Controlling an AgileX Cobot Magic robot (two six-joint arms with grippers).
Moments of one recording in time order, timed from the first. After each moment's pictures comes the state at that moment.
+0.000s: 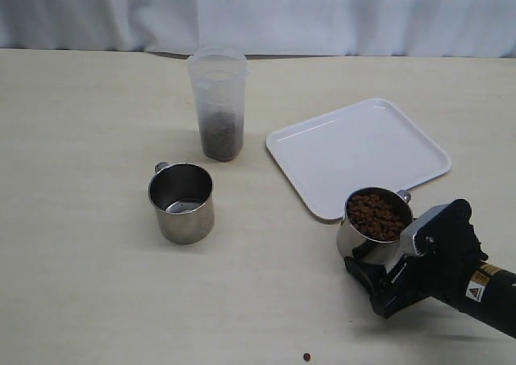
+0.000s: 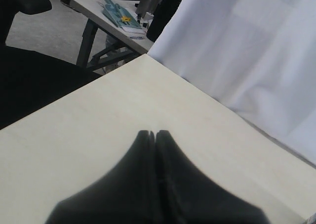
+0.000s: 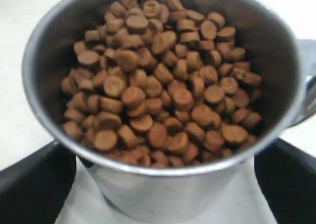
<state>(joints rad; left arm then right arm) 0.22 0.00 0.00 0.29 0.31 -0.73 0.22 2.05 -0.14 -0.45 -1.21 -0.18</state>
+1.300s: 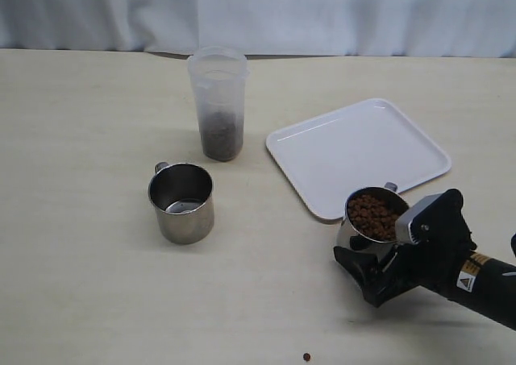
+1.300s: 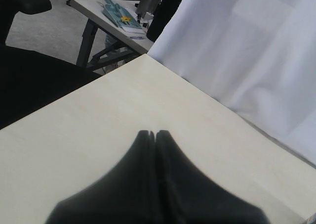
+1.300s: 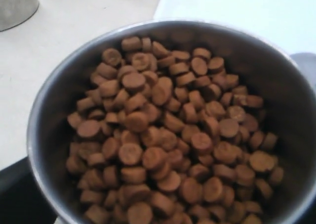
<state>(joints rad) 0.22 0.00 0.00 0.29 0.31 -0.73 0.22 2.06 -0.20 -0.53 -1.21 -0.10</state>
